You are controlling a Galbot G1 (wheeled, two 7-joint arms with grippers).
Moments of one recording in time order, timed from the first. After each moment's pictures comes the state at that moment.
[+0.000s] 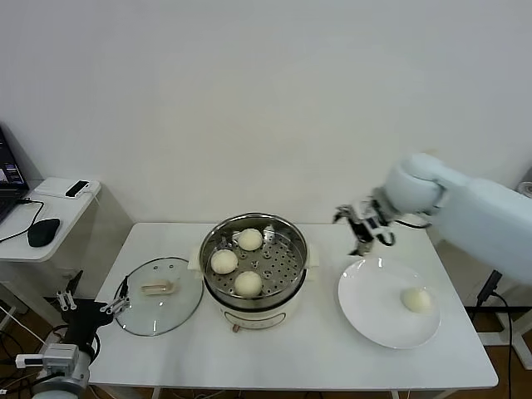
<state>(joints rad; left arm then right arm) 1.63 -1.20 -0.81 -2.18 -0.09 0.22 -0.05 0.25 0.59 -0.84 1.64 -0.06 -0.30 -1.12</state>
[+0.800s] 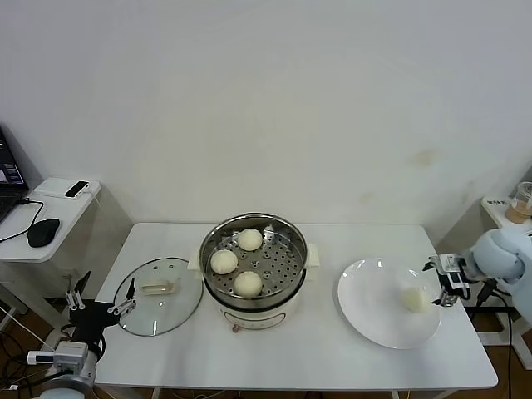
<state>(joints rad) 1.63 -1.19 -0.79 -2.17 -0.06 0.23 -0.05 -0.51 0.46 -0.15 1.46 -0.35 -0.19 -1.12</state>
